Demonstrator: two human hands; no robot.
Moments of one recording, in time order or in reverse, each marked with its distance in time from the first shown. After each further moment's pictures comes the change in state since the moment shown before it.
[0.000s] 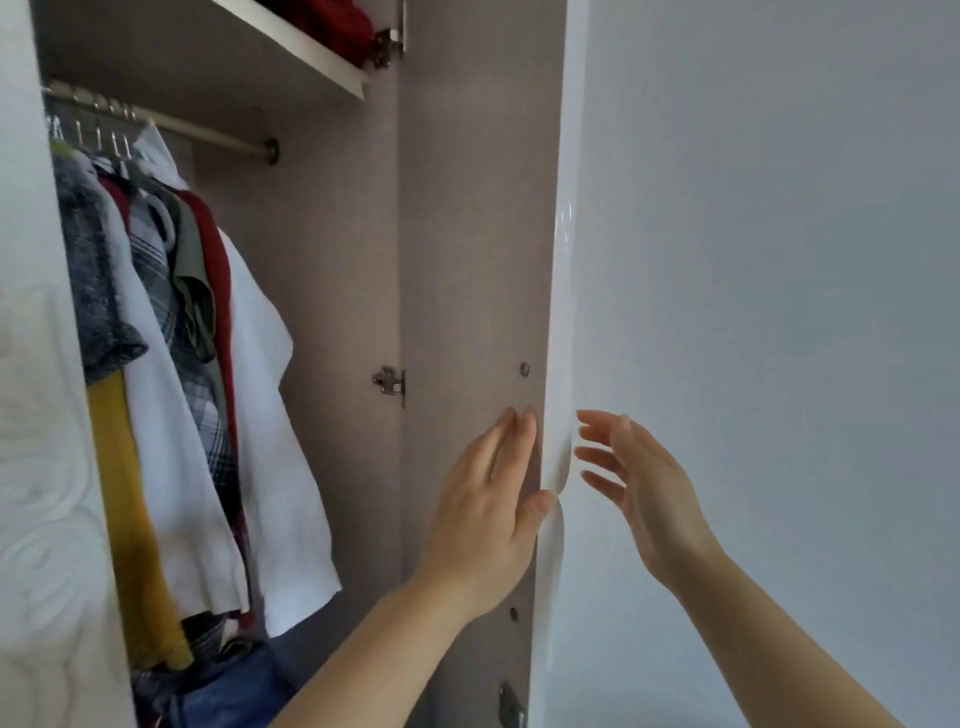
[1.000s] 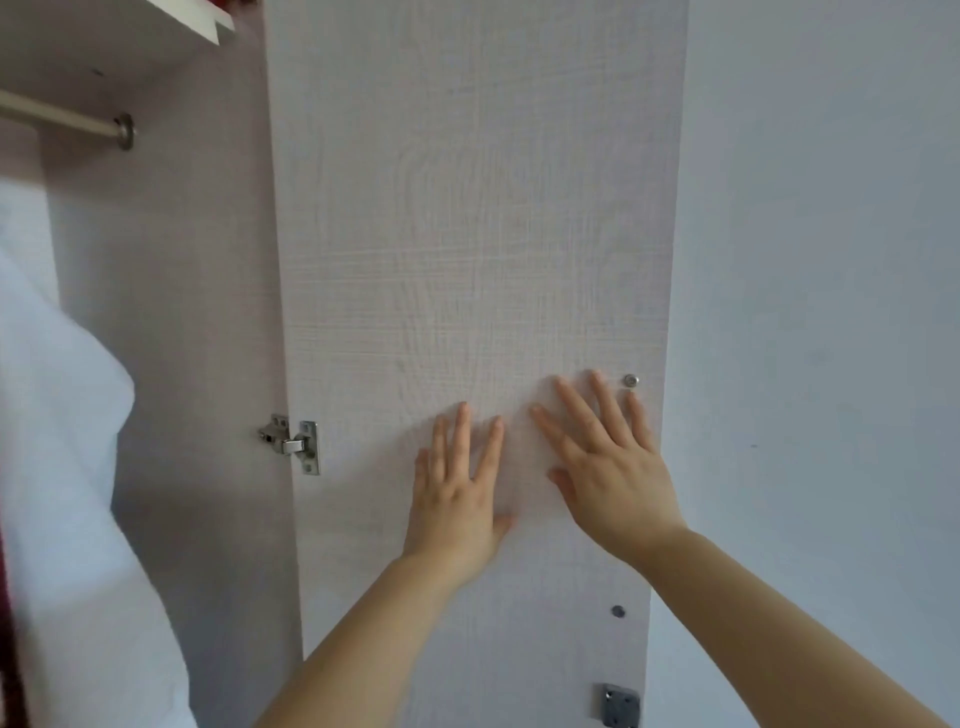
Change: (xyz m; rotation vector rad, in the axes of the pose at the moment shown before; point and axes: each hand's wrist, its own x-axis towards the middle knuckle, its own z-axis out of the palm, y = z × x) left_hand 0.172 -0.091 0.142 0.379 -0.093 -0.061; right_hand 0.195 0.096 -0.065 -1.585 0.121 -0.751
